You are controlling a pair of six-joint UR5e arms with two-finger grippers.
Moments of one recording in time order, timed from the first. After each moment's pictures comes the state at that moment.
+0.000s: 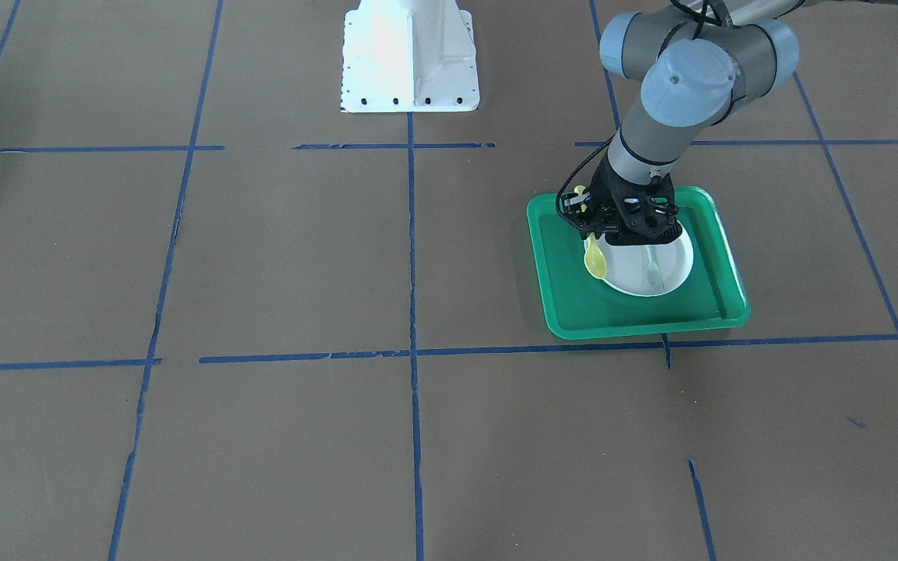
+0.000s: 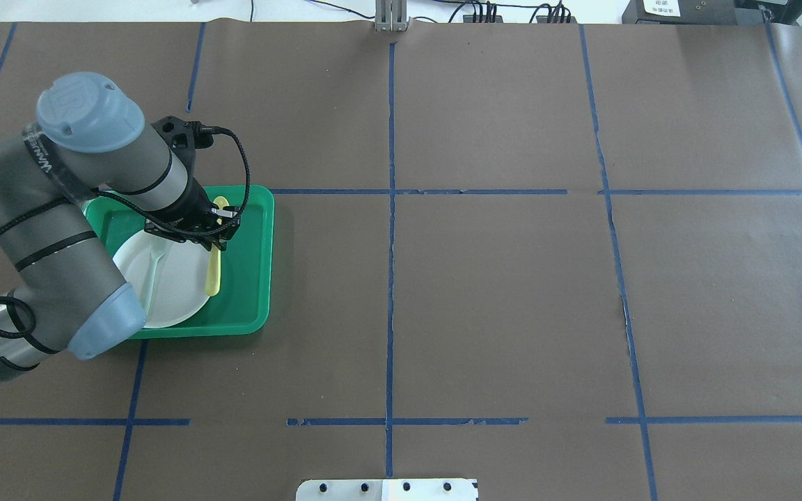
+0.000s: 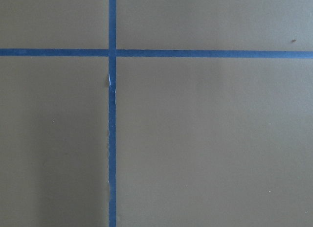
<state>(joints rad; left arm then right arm) -0.72 -2.00 -1.79 -1.62 -2.10 -1.08 1.58 -1.70 1.64 -1.50 2.28 0.01</state>
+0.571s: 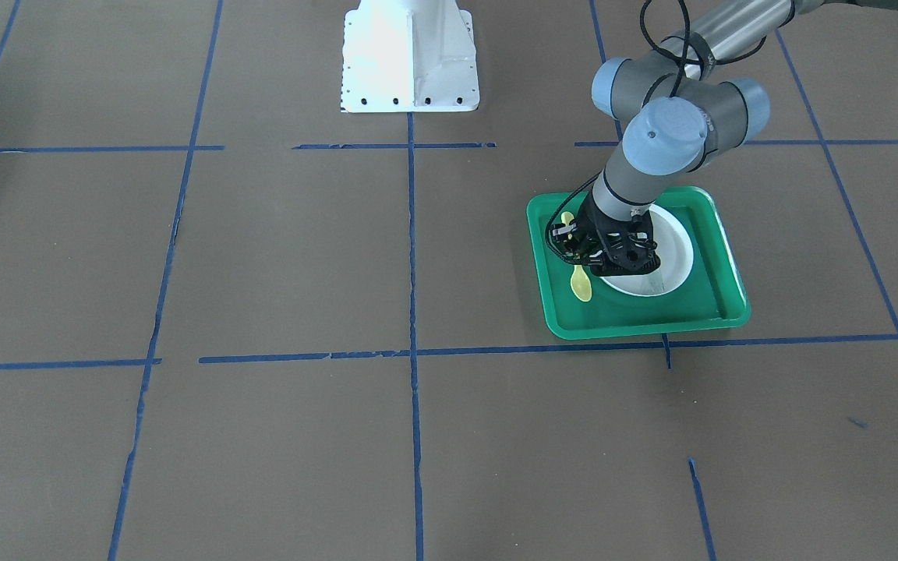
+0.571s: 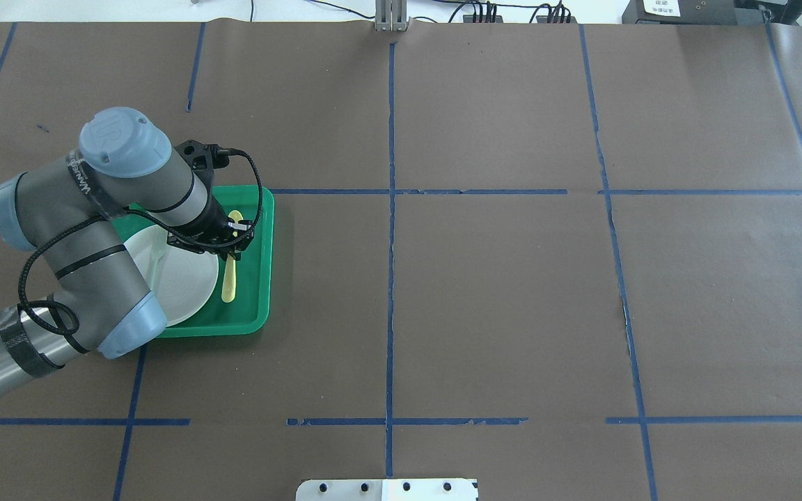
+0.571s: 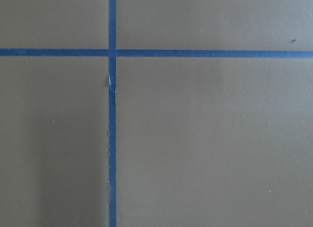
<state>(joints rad) -0.69 -2.01 -1.63 -1.79 -2.10 -1.12 1.58 -1.70 1.64 -1.50 2.28 0.01</state>
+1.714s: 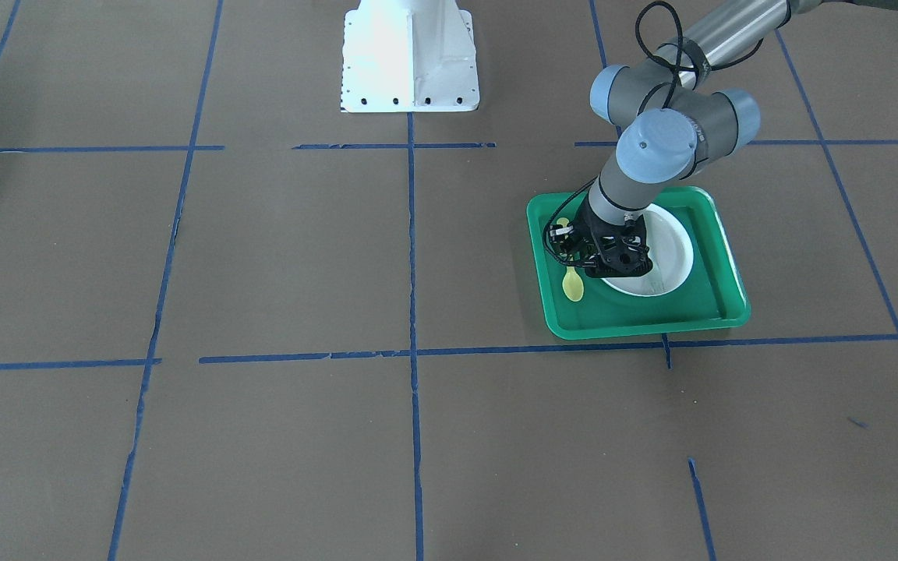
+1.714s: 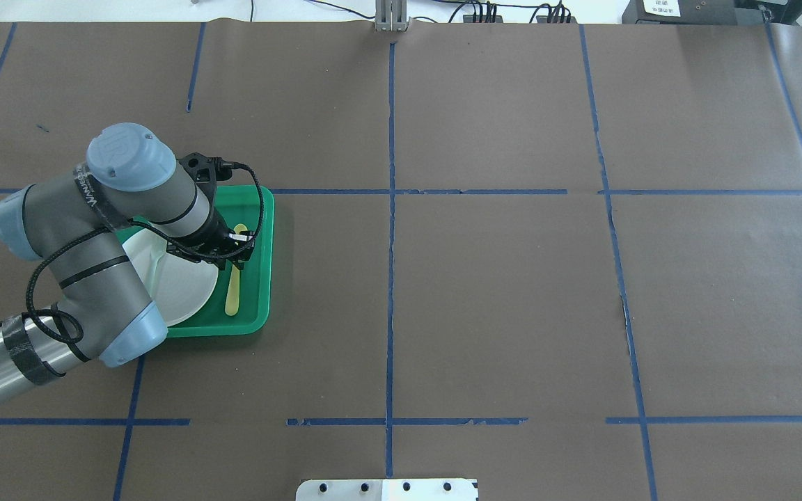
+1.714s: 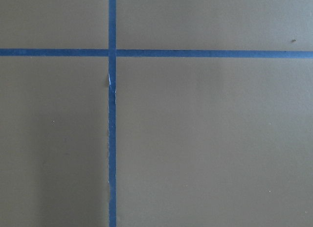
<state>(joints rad) -0.68 -2.00 -1.62 -1.81 -2.09 -1.09 1.58 -1.70 1.64 -1.50 2.28 0.01</state>
